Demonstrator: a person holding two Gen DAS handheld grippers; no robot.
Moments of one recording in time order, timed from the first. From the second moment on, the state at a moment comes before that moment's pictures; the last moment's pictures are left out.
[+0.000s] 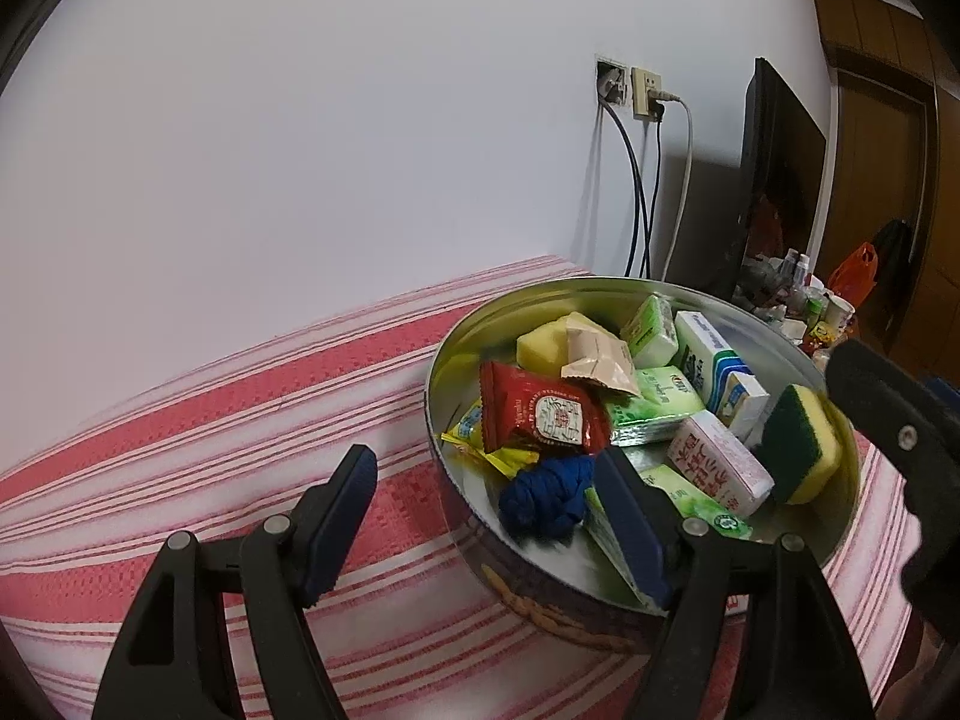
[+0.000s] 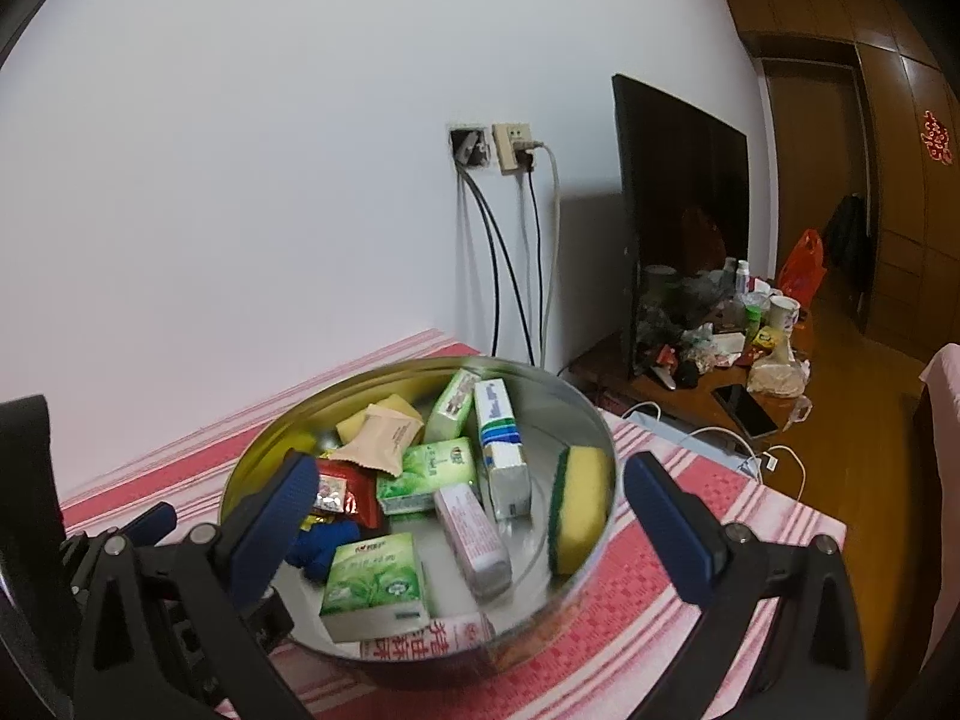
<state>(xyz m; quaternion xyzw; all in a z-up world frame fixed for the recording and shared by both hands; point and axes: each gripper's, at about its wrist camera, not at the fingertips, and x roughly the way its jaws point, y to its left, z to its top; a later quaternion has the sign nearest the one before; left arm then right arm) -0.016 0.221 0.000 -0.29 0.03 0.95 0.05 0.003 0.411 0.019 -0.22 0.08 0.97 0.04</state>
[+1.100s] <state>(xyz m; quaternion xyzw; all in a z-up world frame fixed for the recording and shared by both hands) 0.028 0.232 0.029 -0.22 0.08 0.97 0.02 0.036 0.410 0.038 -0.18 0.07 0.98 0.06</state>
